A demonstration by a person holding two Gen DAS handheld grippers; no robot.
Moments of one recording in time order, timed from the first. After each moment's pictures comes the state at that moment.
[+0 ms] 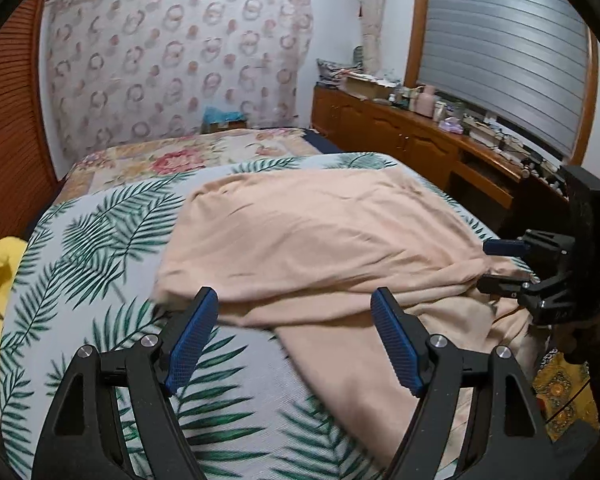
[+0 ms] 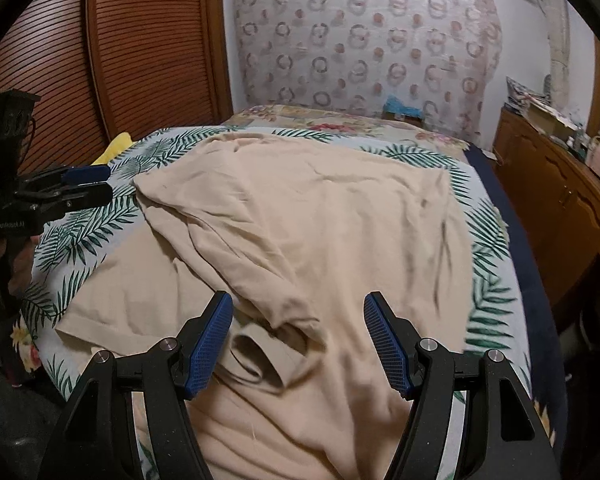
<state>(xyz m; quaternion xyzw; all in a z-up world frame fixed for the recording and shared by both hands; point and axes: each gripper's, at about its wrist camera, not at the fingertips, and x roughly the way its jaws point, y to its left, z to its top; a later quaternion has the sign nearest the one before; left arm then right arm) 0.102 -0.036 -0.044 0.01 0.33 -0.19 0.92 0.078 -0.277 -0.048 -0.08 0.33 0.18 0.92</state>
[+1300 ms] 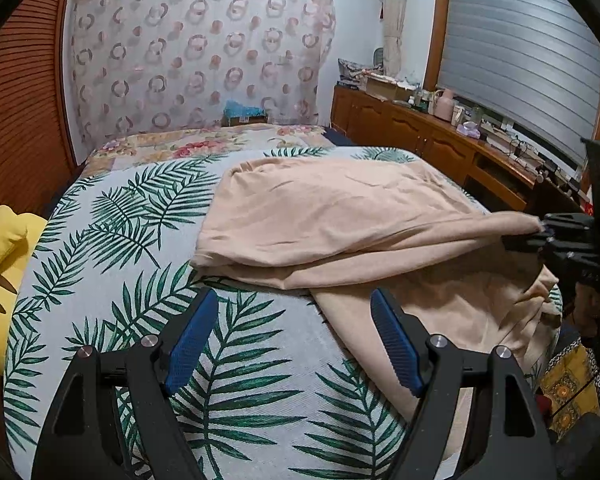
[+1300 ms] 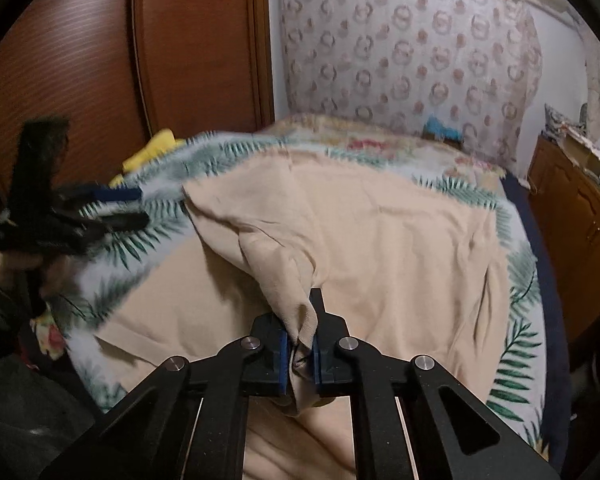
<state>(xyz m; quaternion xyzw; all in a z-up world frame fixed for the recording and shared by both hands) 0.089 -0.012 -0.054 -0.01 0.33 -0.17 0.93 0.076 -0.262 -0.017 -0.10 0.29 0.25 0.92</state>
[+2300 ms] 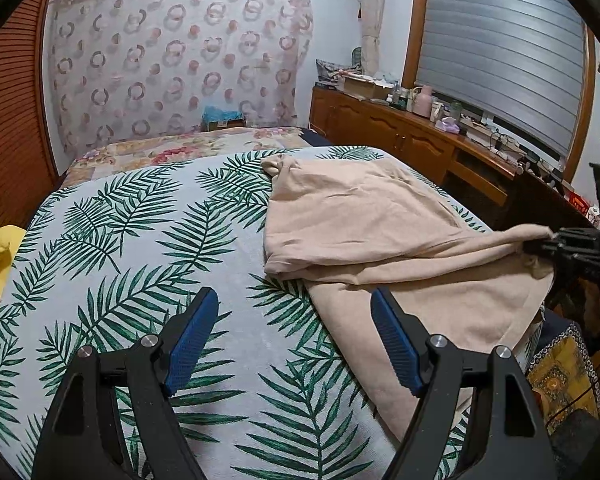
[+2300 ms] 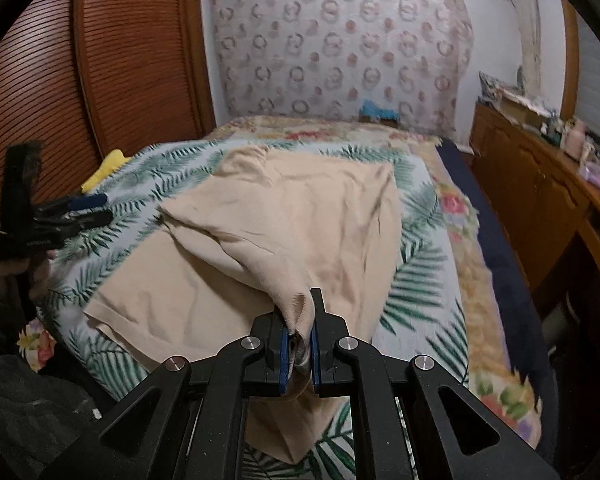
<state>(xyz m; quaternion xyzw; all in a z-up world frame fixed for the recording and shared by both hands) 0.081 -0.039 -0.053 0.00 0.33 -0.20 0.92 0.011 -0.331 -0.012 -0.05 0.32 0.15 0.93</state>
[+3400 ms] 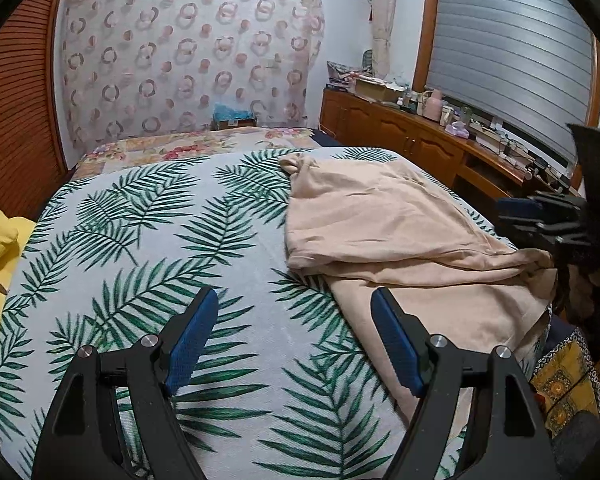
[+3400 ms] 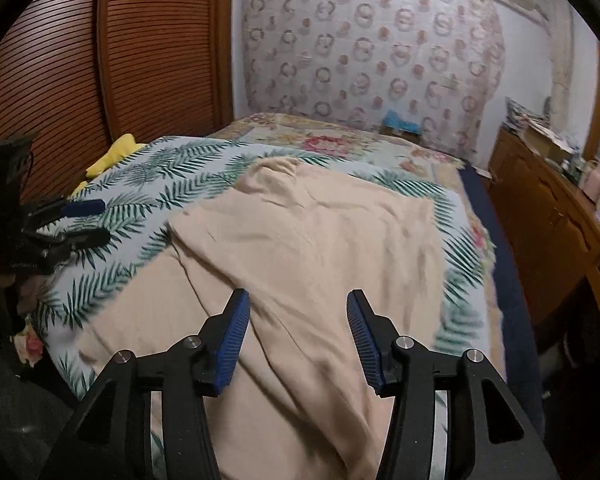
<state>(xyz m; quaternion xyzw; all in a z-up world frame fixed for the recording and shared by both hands) 0.082 -0.021 -0.057 -0.01 0.33 -0.18 0.93 0.057 -0.279 0.013 -0.11 0.31 0.19 0.93</state>
